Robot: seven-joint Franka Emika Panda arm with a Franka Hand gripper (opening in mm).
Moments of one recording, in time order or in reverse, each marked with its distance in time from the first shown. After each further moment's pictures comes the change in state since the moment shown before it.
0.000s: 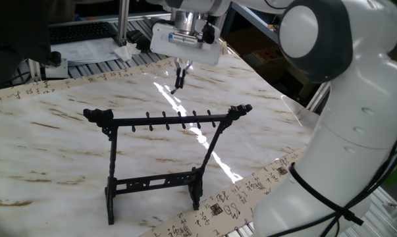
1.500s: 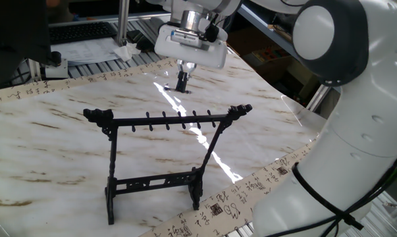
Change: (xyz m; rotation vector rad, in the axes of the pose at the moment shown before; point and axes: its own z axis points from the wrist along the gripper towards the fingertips) arm 0.050 -0.016 0.001 -0.022 0.183 0.222
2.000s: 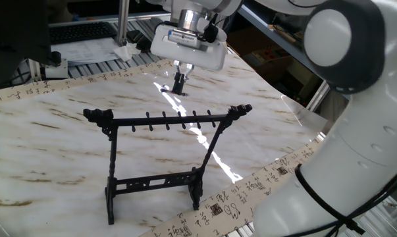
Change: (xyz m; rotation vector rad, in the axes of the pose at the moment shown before) arm 0.032 -0.004 0.005 -0.010 0.021 -0.019
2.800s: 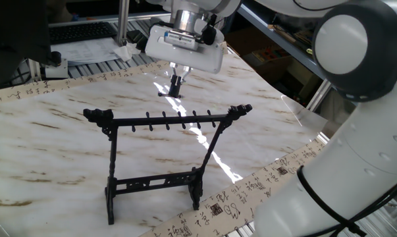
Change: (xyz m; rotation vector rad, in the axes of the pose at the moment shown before) arm 0.027 -0.002 0.009 0.004 -0.007 -0.059
